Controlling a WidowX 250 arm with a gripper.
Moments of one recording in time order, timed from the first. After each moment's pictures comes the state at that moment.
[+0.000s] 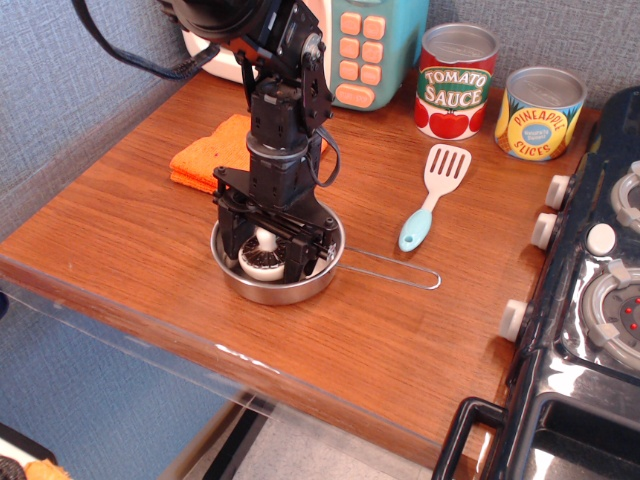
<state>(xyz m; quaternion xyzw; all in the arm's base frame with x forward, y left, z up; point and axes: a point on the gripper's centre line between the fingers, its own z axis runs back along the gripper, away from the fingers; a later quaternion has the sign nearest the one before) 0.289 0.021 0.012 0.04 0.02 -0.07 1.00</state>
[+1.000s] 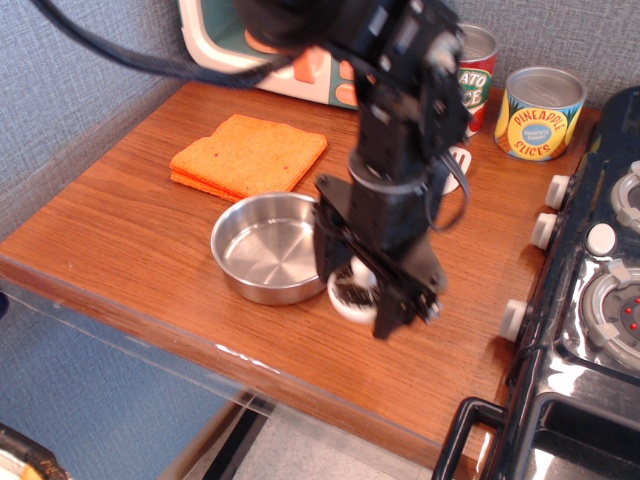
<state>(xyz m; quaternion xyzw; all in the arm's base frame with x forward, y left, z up) 0.250 -0.078 0.053 0.04 -0.03 -0.24 0.97</state>
